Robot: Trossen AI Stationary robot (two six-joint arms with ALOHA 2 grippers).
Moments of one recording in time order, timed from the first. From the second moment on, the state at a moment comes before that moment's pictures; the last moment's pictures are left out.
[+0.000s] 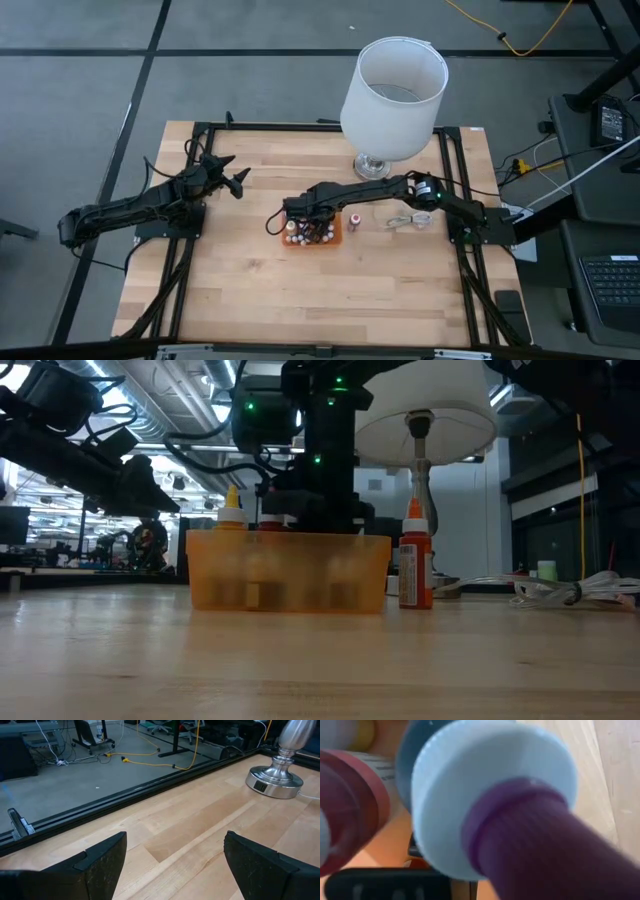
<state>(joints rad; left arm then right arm) 0.41 0.26 0.07 -0.13 -0.45 -0.22 0.03 2.38 2.04 -1.20 0.14 0.50</state>
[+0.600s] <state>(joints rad) 0.41 0.26 0.07 -0.13 -0.45 -0.22 0.04 2.38 2.09 -1.20 0.10 0.47</state>
